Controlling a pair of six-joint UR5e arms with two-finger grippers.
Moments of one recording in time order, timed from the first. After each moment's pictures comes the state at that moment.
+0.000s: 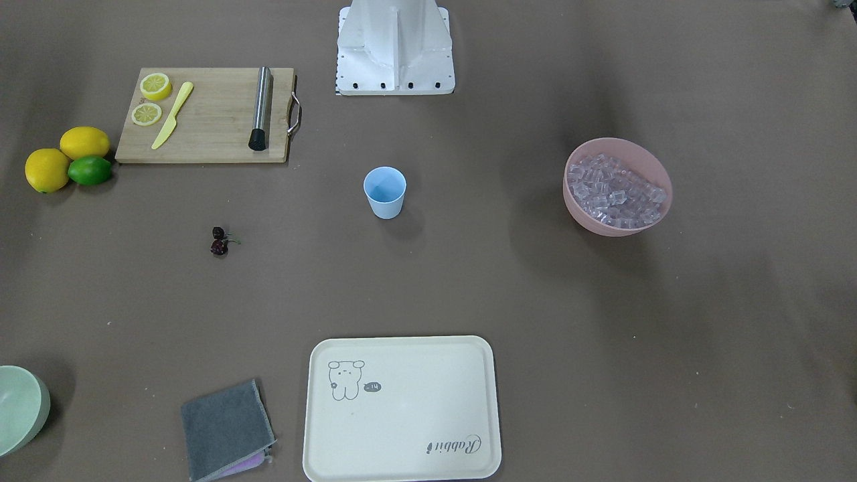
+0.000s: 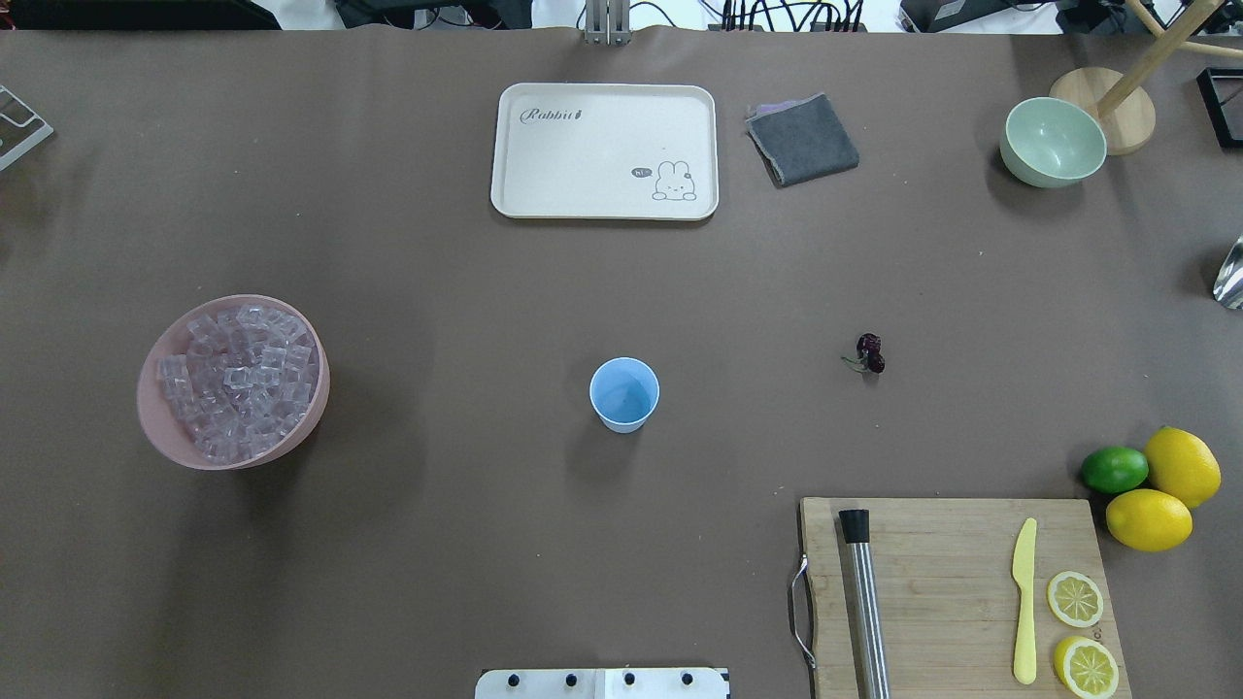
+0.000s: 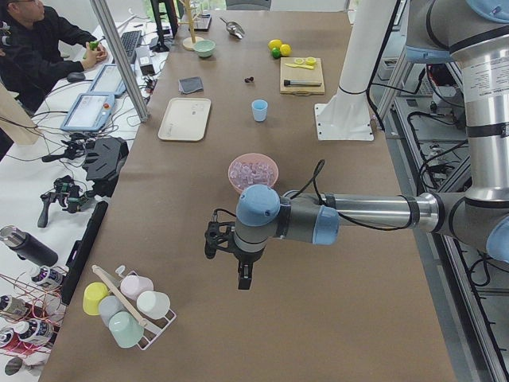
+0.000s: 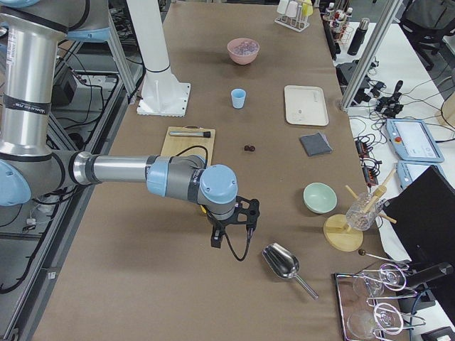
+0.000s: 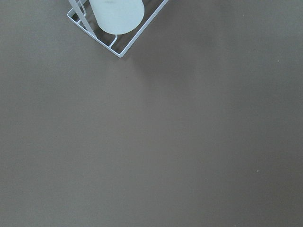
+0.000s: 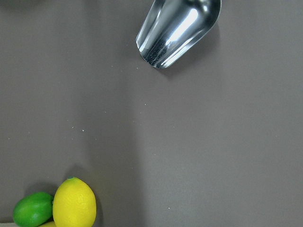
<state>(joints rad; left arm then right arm) -1.64 -1.34 -1.81 -1.70 -2.34 -0.06 1.68 -1.80 1.85 -1.74 2.42 -0.04</state>
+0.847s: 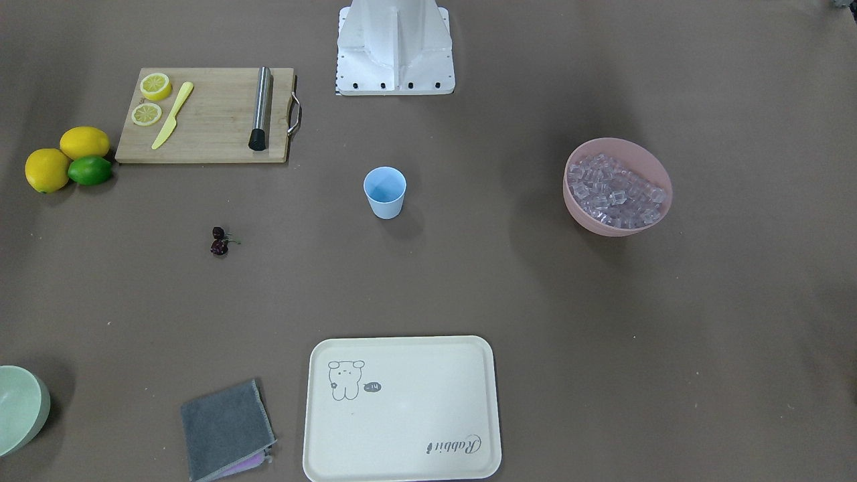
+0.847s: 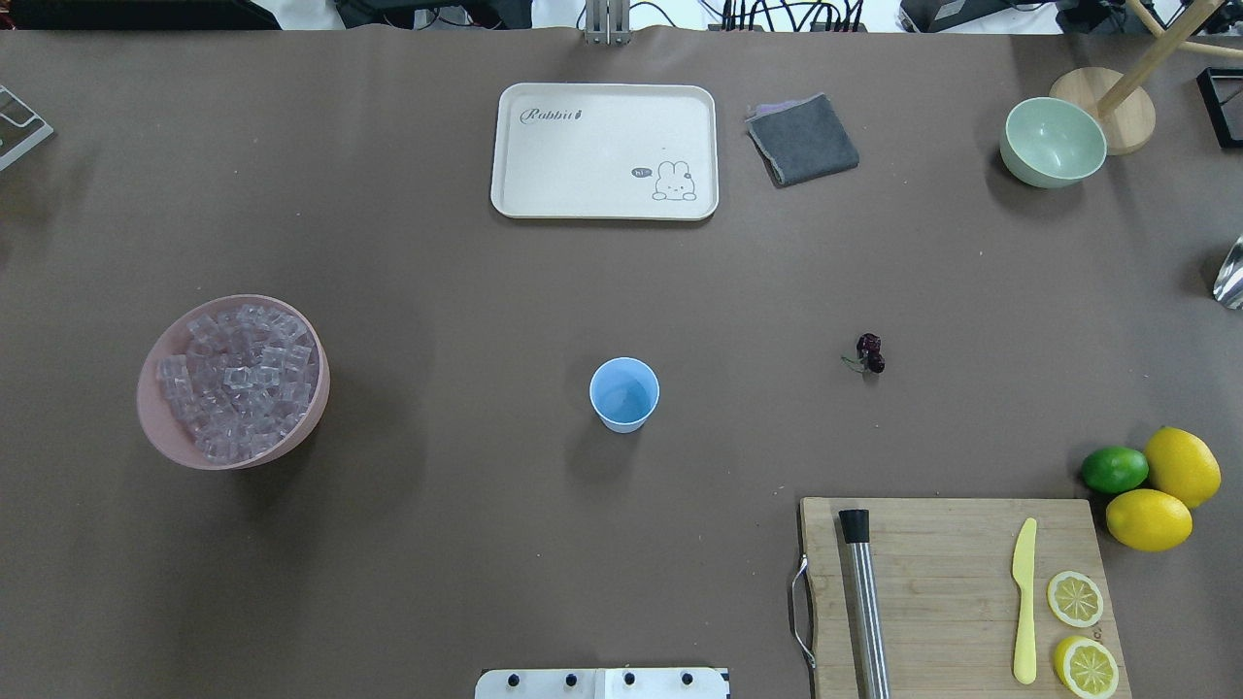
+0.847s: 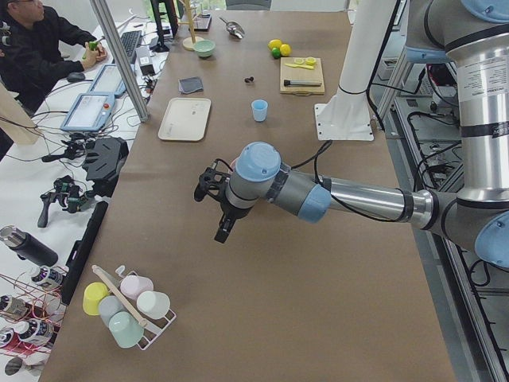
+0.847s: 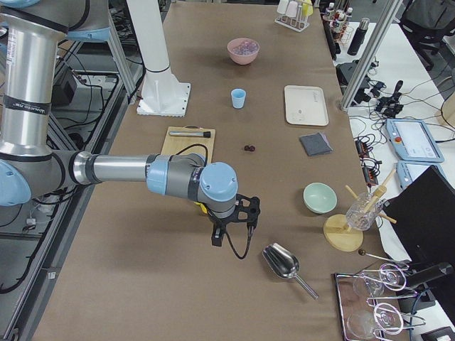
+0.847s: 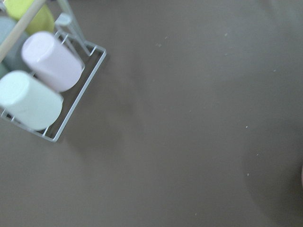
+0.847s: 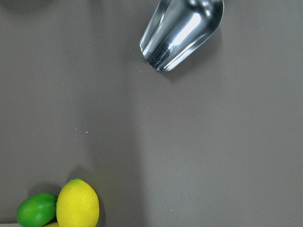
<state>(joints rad) -1.57 -1.39 -1.91 -1.98 -2.40 -0.08 1.68 -1.79 1.86 -1.74 2.43 -0.04</state>
